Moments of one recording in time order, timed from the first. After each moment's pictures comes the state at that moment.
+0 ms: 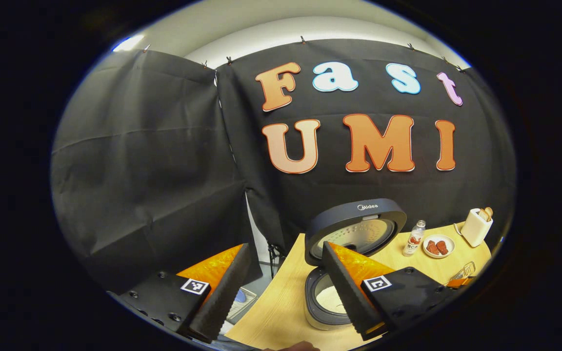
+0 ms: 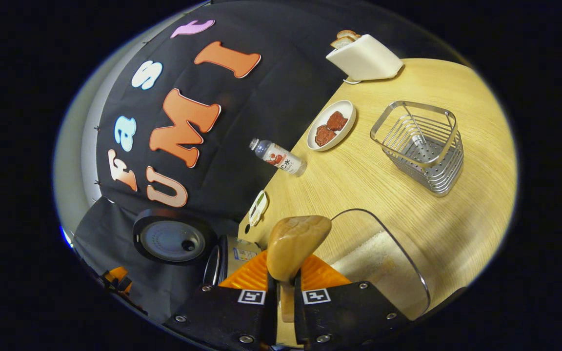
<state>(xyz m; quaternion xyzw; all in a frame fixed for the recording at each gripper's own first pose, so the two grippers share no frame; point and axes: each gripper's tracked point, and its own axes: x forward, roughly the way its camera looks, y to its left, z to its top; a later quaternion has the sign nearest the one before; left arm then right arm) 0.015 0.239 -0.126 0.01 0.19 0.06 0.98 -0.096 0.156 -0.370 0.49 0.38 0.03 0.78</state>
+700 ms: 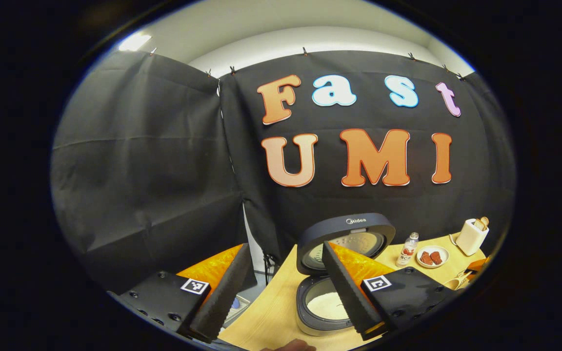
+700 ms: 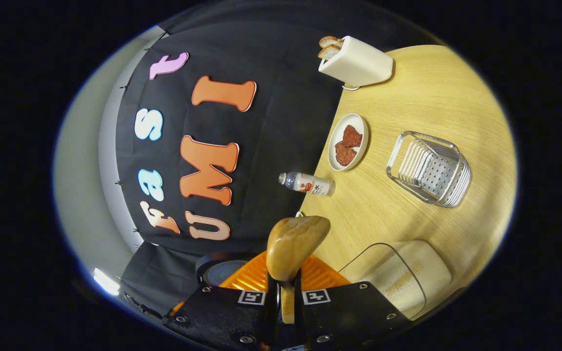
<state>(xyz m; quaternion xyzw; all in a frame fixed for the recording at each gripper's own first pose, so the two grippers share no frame) 0.006 0.234 -0.092 0.00 0.14 0.06 0.99 -0.052 0.114 -0.288 0.62 0.31 0.05 0.72</state>
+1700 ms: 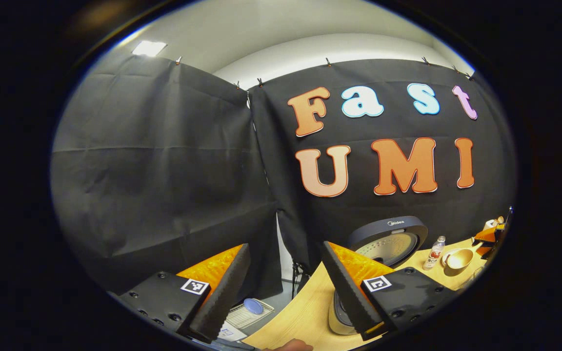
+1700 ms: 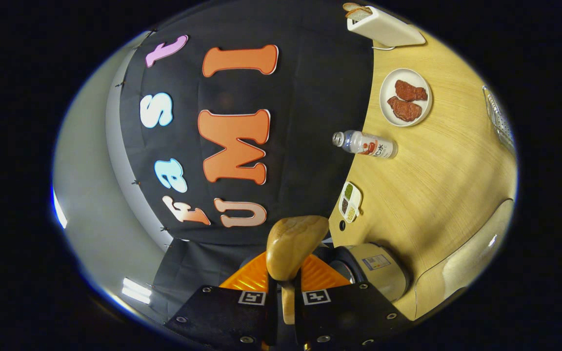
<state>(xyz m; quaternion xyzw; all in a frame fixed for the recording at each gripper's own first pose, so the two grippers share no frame) -0.027 0.302 -0.093 0.02 0.12 0.15 0.98 0.031 0.242 -0.222 0.66 0.34 0.14 0.65</state>
